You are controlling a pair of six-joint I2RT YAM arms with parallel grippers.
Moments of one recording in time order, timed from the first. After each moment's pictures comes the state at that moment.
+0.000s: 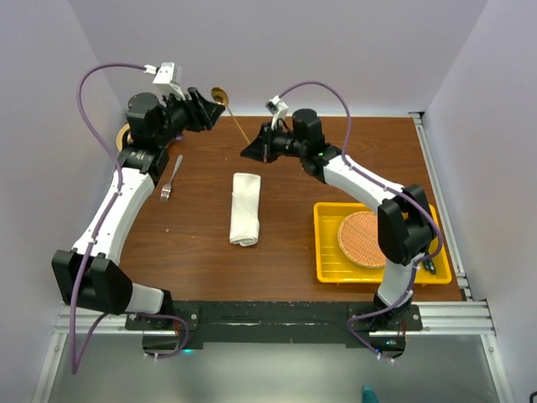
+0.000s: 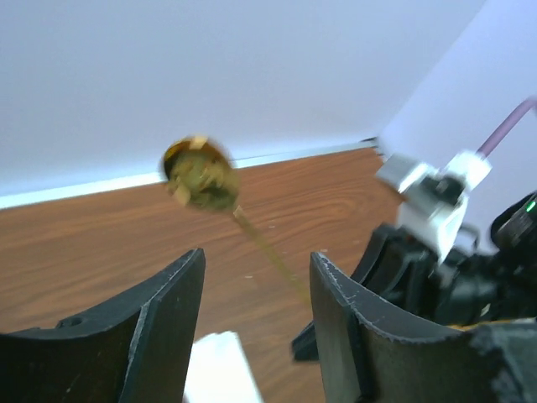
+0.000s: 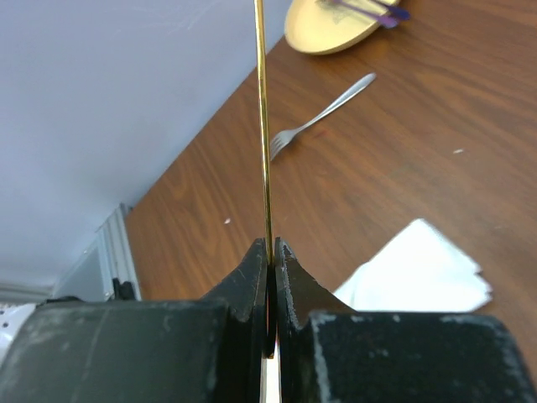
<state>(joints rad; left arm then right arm) -0.17 1.38 1.34 -0.01 0.35 -0.33 0.55 1.87 1.52 0.11 -0.58 0.47</state>
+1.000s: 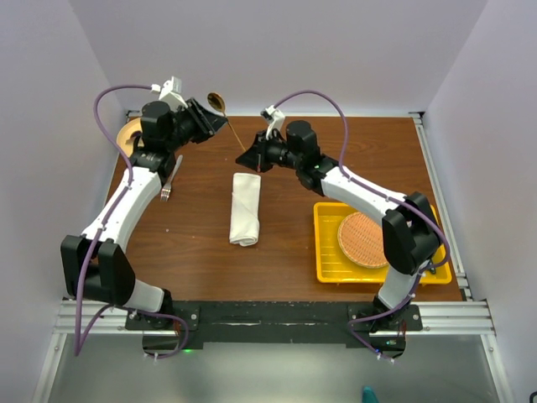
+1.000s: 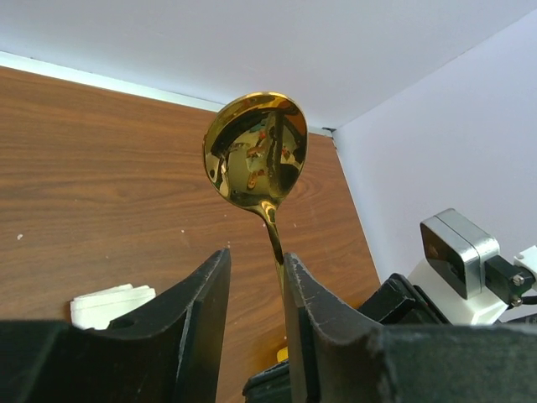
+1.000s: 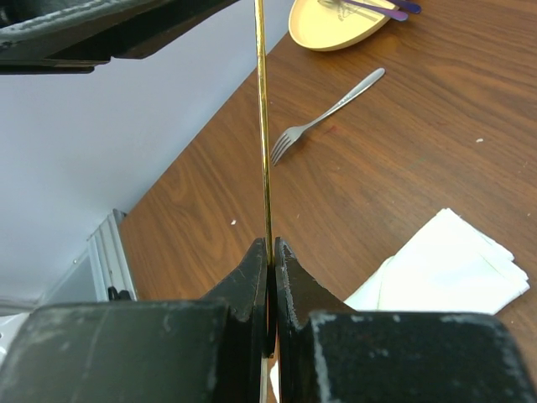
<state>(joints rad) -0.17 1.45 1.25 0.02 0.36 -0.71 0.65 1.78 1.37 0.19 -0.43 0.49</state>
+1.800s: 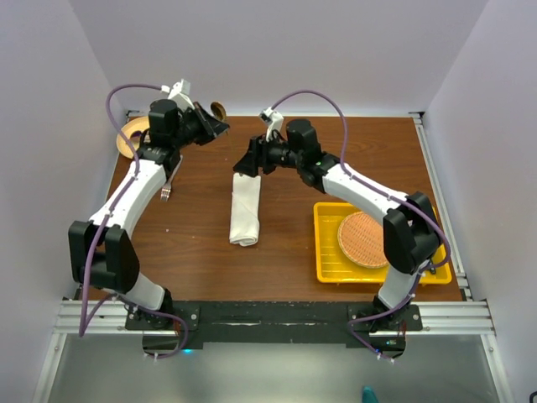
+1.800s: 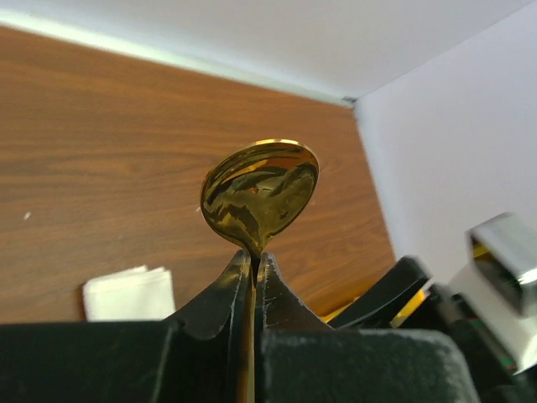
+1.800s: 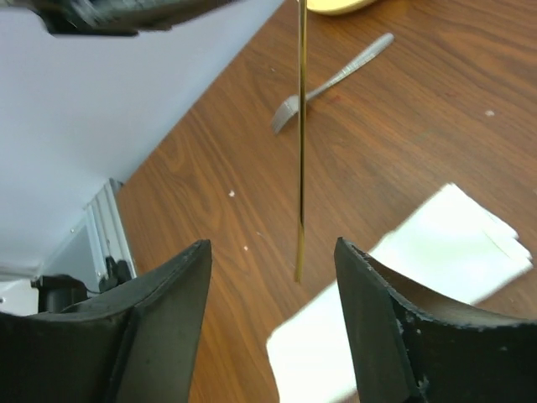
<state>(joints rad) -0.17 1.53 1.30 -0.02 0.39 -0.68 0.64 1.78 1.40 0.09 -0.48 0.43</state>
